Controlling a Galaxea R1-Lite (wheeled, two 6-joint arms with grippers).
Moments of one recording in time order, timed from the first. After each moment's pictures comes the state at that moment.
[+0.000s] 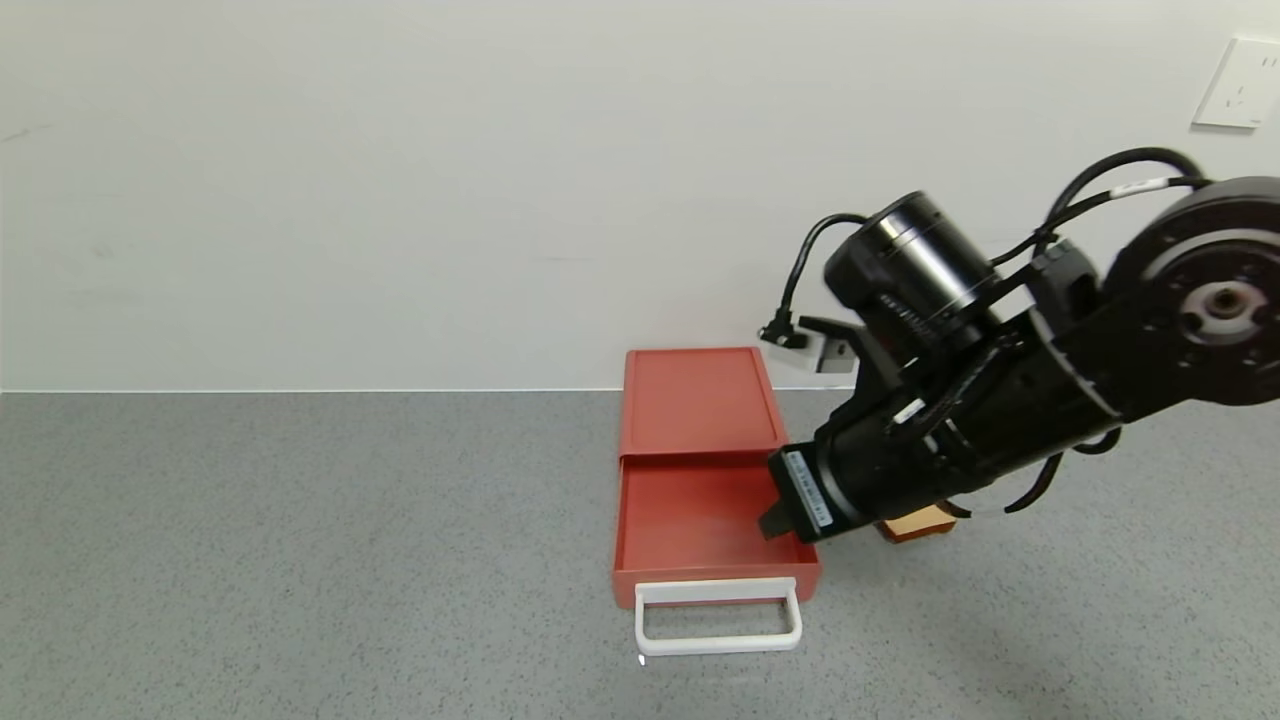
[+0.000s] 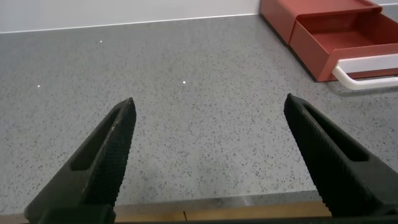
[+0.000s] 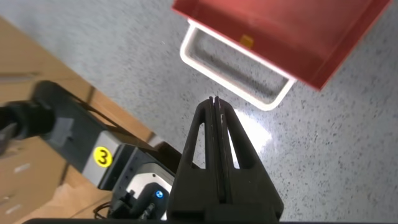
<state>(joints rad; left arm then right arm) 0.00 0.00 0.00 0.00 -0.02 0.02 0.69 1.87 -1.65 0.70 0.21 0.30</state>
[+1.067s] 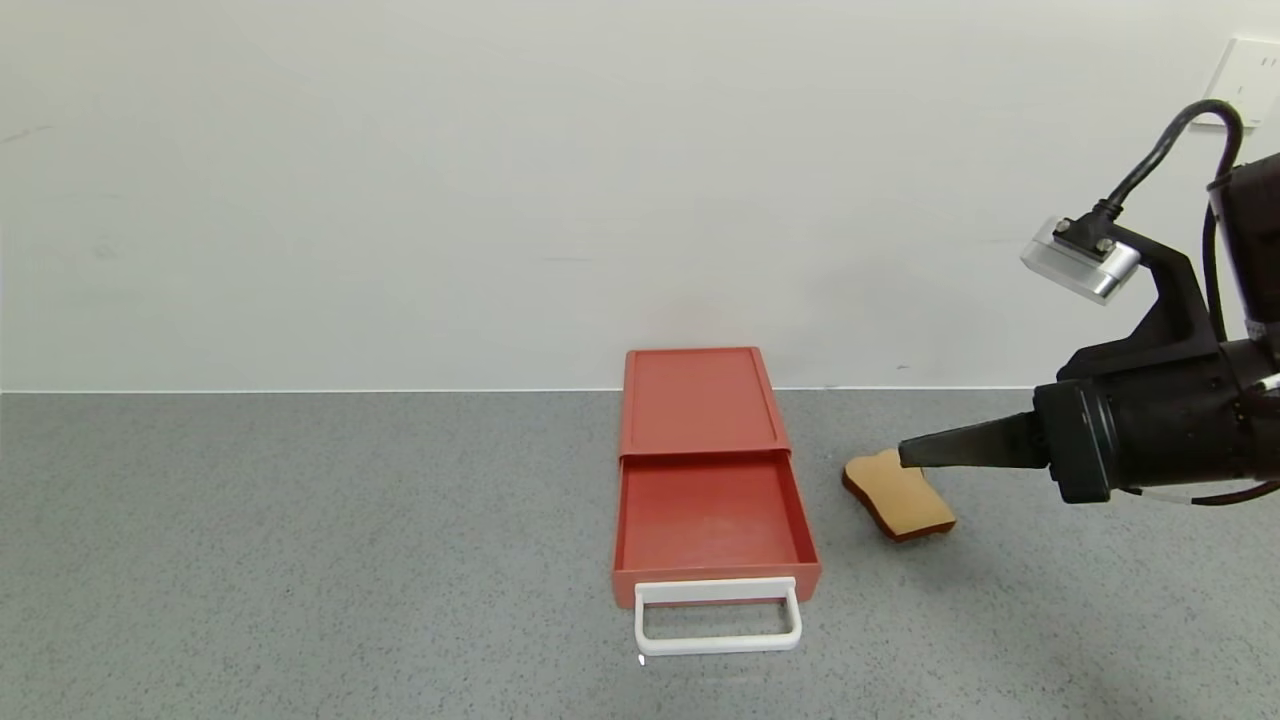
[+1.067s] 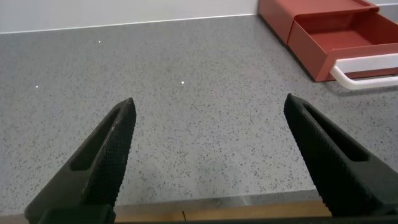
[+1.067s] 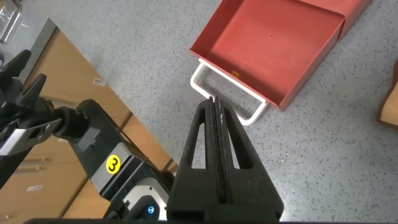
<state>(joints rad) 0.00 0.00 0.00 0.00 -0.03 0.02 0.40 1.51 -1.22 0.32 0.52 0.16</state>
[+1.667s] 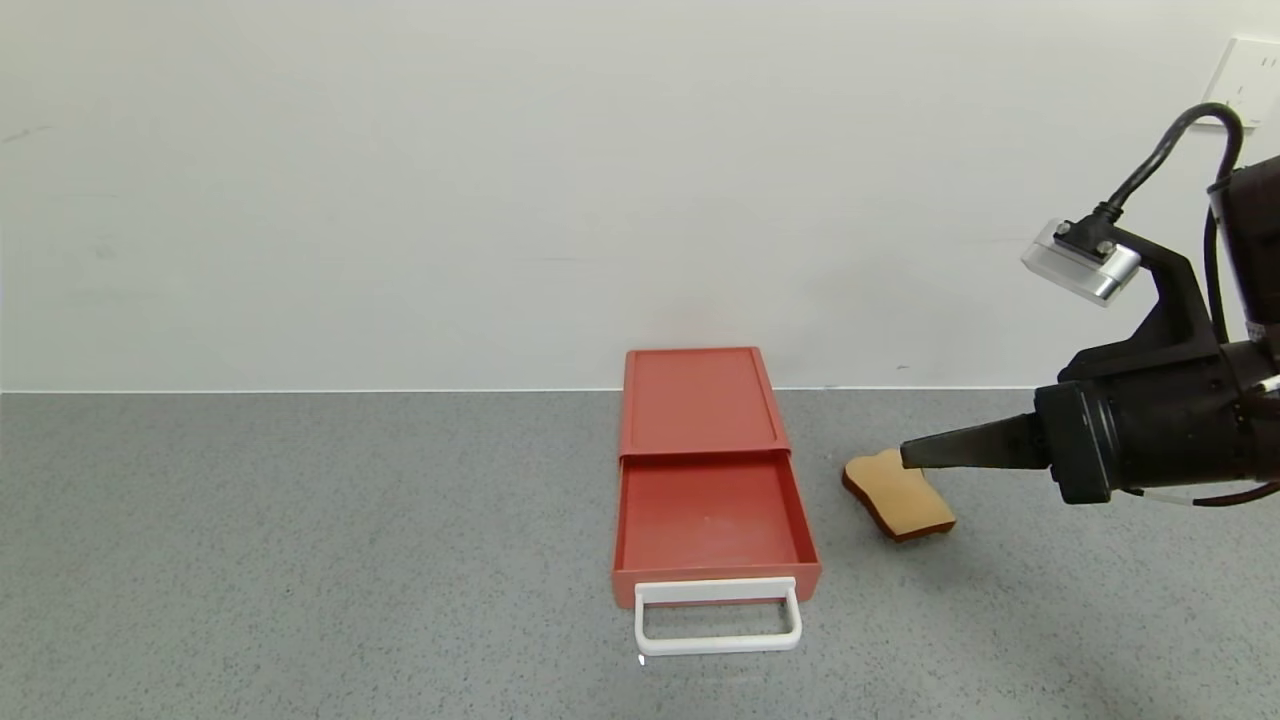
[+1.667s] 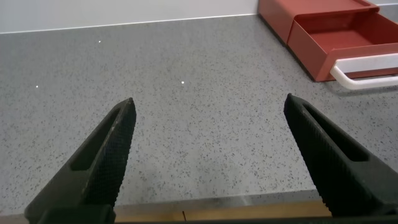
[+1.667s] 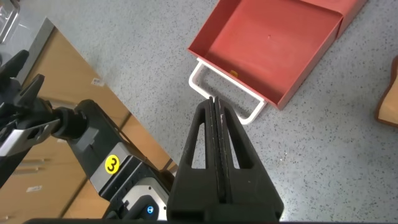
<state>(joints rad) 0.00 0.00 0.00 0.00 -0.03 0.02 0.40 1.51 -1.21 0.32 0.52 0.16</state>
